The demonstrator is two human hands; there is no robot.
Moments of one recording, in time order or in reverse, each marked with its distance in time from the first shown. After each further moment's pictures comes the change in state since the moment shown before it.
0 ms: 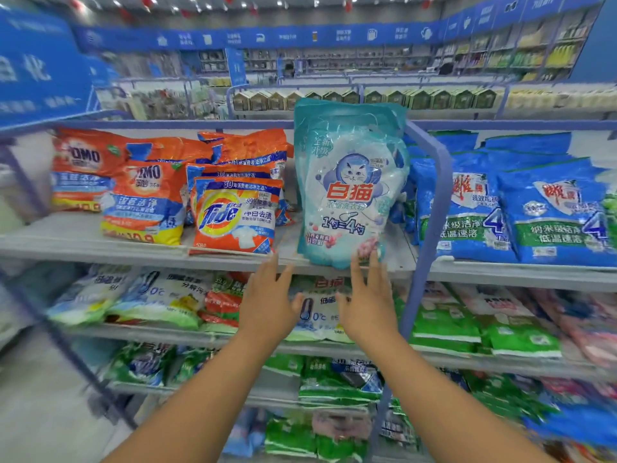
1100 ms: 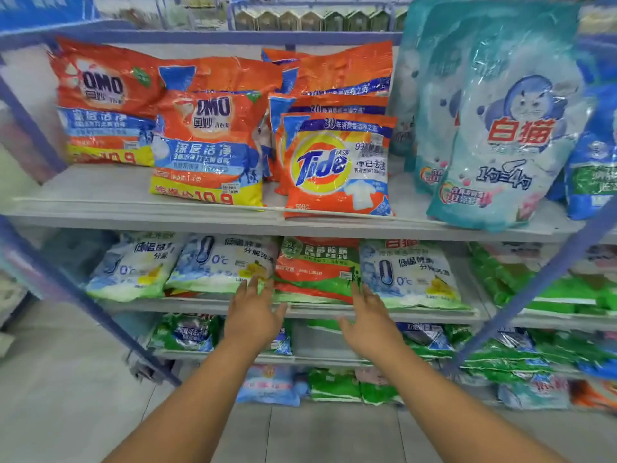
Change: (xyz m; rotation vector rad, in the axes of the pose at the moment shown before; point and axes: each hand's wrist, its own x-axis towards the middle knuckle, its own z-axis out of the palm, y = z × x) left_hand -0.016 -0.285 0.049 -0.028 -0.433 -0.215; right_hand -0.008 -0.166 0.187 0.096 -0.440 0.186
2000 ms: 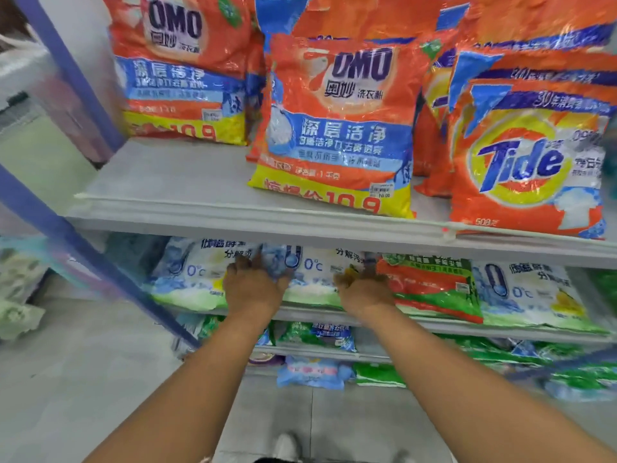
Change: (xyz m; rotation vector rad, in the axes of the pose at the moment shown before) left_hand 0.117 -0.189 -0.055 0.156 -0.018 -0.248; right_hand 0.140 -0.213 0.093 -0.184 -0.156 0.232
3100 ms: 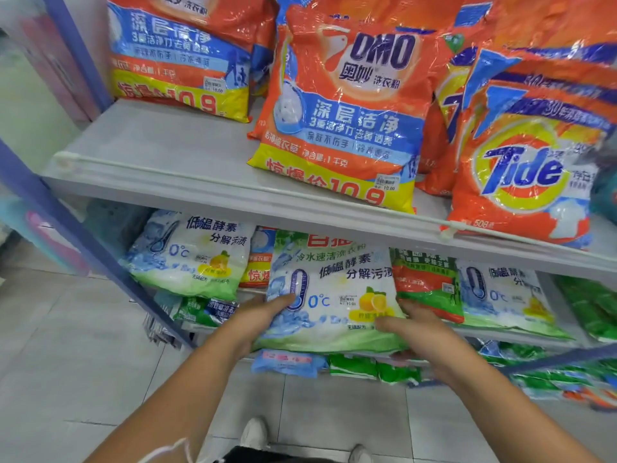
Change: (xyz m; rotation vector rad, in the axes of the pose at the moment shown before) left_hand -0.050 -0.005 0.037 -1.280 -0.584 -0.179; right_hand -0.085 0.090 -0.027 0.893 -0.113 0.058
